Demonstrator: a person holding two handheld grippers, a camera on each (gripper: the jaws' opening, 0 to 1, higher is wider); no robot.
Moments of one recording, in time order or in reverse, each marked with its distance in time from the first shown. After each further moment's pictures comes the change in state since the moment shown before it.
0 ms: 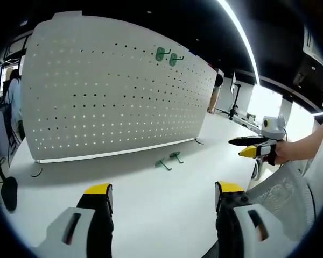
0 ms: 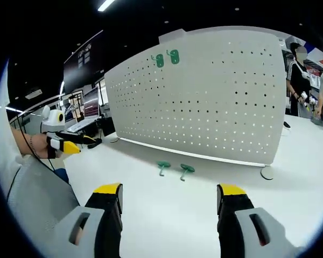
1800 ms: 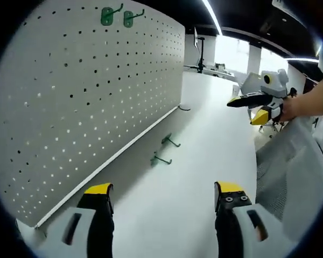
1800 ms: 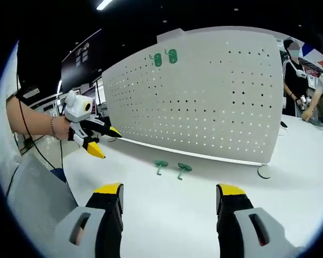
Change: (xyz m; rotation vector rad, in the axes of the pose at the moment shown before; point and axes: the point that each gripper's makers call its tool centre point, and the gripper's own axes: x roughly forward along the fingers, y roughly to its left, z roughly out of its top) left arm 0.091 0.008 0.004 0.355 0.307 -0.200; right arm -0.002 -0.003 -0.002 -0.002 0.003 -0.032
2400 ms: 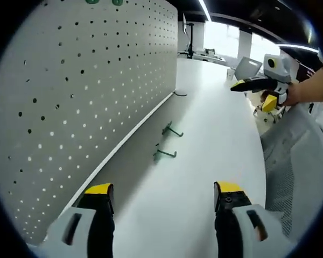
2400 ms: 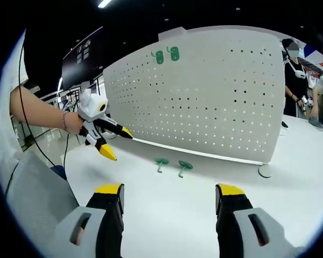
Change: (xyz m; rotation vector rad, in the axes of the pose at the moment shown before) left arm 0.029 0.015 -0.008 0.082 0.100 -0.057; right arm 0.001 0.003 -0.005 -0.013 0.021 0.009
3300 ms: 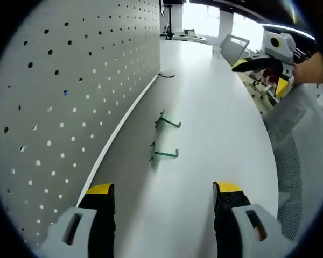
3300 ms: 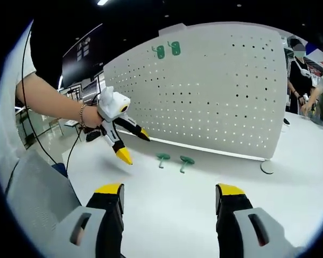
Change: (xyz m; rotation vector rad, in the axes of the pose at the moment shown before) left arm 0.055 0.004 0.002 0.150 0.148 -0.119; right arm 0.003 0.001 -0.008 0.002 0.030 0.011
